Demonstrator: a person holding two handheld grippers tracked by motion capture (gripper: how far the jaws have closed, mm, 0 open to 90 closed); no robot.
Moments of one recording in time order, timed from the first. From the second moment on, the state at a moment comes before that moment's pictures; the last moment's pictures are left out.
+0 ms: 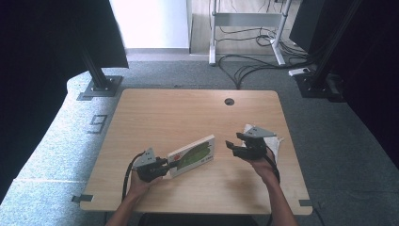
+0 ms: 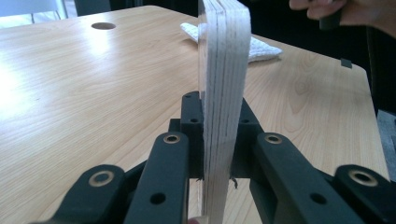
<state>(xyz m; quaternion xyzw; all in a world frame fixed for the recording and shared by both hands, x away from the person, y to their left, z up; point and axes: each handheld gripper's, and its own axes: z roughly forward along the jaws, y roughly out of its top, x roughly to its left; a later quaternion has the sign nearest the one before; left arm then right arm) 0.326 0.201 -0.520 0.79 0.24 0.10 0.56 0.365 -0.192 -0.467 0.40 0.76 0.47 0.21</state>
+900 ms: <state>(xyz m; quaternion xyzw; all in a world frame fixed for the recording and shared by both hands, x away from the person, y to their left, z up) 0.323 0.208 -0.524 0.78 0.25 0.11 0.56 0.405 -0.254 -0.549 0.57 0.71 0.32 0.25</state>
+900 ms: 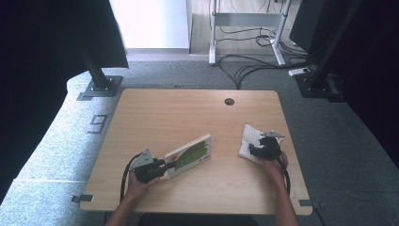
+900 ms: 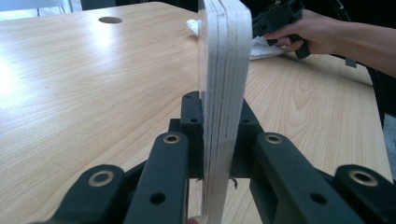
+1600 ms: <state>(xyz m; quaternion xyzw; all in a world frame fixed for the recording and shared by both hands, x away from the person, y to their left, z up) 0.316 0.207 -0.528 0.79 0.25 0.11 0.55 0.378 -0.238 -0.541 0.53 0.71 0.42 0.21</state>
